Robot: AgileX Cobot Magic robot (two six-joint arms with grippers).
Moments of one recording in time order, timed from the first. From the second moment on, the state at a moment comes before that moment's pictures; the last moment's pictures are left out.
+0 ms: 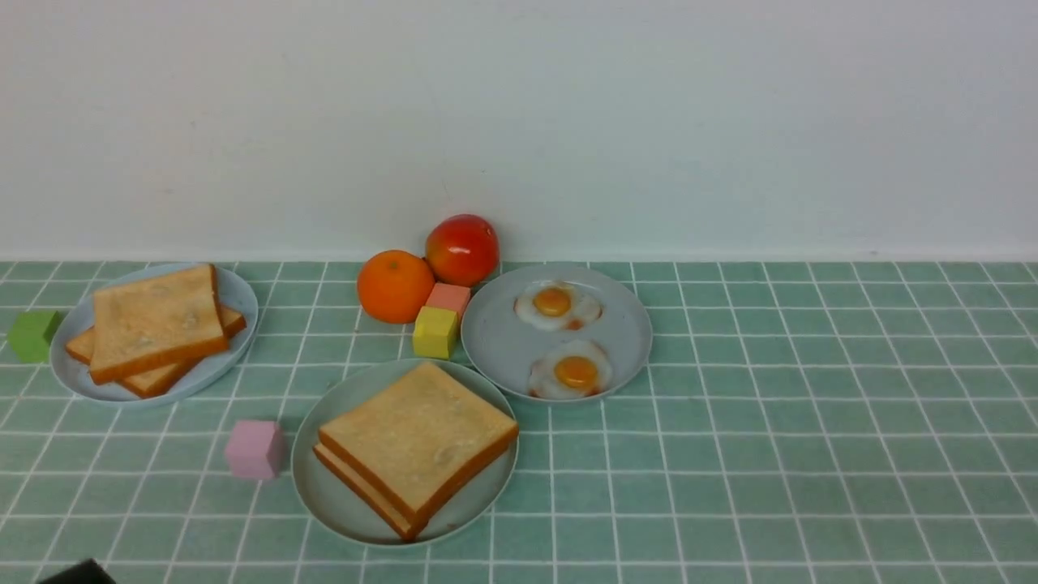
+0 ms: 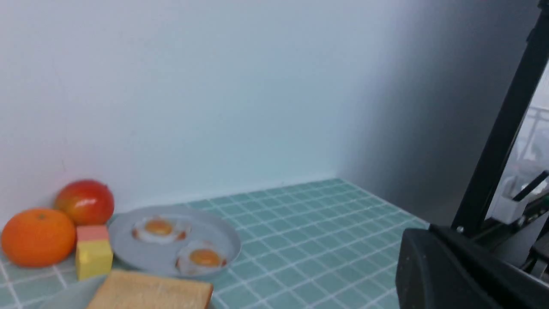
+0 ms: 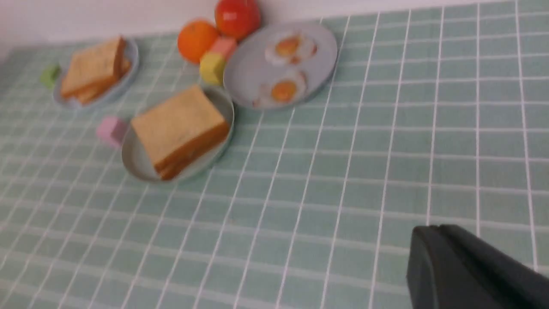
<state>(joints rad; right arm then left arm) 0.54 0.25 -0.72 -0.09 0.98 0.45 -0.76 -0.01 -0.14 0.09 0.07 -0.32</state>
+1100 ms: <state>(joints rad) 0.03 -0.01 0.01 0.19 0.38 -0.04 -0.76 0.05 -0.08 0.08 0.29 -0.32</state>
